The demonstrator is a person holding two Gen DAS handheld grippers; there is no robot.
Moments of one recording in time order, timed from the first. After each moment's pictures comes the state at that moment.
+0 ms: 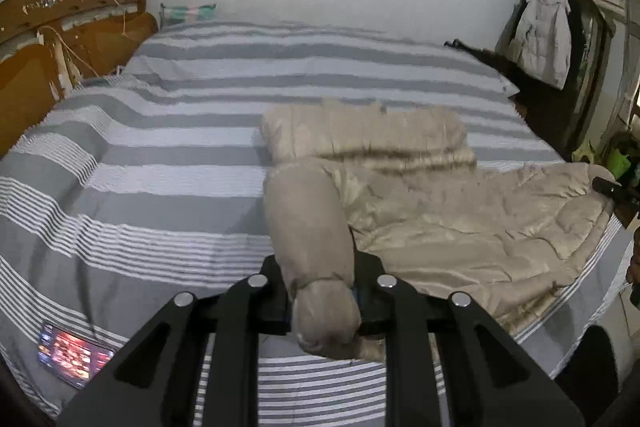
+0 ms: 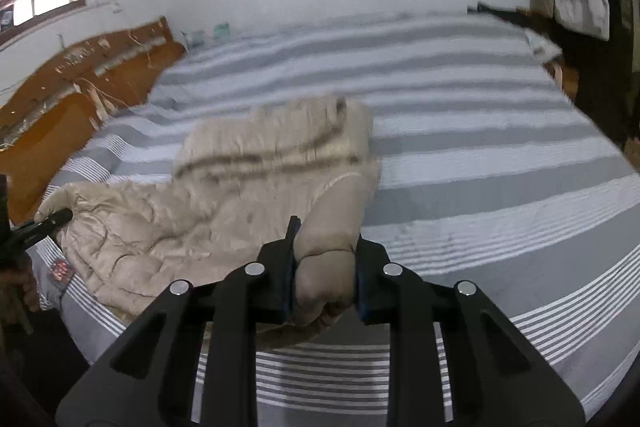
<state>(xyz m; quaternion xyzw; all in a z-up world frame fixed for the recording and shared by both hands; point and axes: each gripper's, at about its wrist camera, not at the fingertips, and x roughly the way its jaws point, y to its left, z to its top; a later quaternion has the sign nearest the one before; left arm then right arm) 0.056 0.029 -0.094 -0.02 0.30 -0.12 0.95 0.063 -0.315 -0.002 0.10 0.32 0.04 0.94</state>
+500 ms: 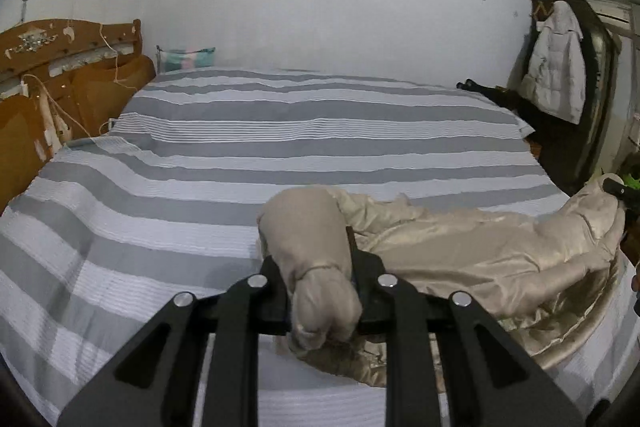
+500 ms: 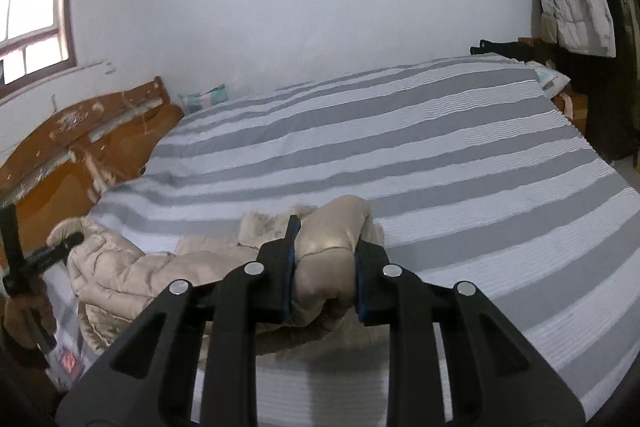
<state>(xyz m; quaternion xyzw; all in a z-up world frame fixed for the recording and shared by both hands) 0.245 0.011 -0.018 -0.01 0.24 -0.11 0.97 0.259 -0.354 0.061 0.13 0.25 0.03 0.96</state>
